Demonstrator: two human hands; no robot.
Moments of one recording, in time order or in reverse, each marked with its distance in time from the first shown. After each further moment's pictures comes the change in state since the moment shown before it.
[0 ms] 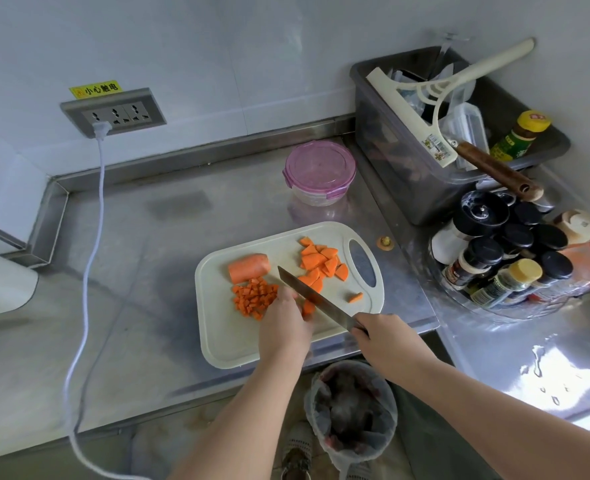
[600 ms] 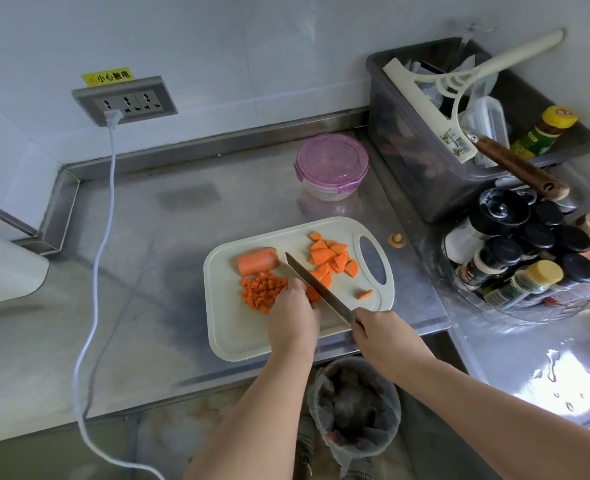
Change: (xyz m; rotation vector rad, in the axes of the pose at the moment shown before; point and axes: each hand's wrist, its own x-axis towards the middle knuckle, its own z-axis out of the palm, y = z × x) left_hand 0.005 0.005 0.003 0.034 0.091 -0.002; right_hand 0.010 -0.009 0.010 -0.081 0.004 -0.045
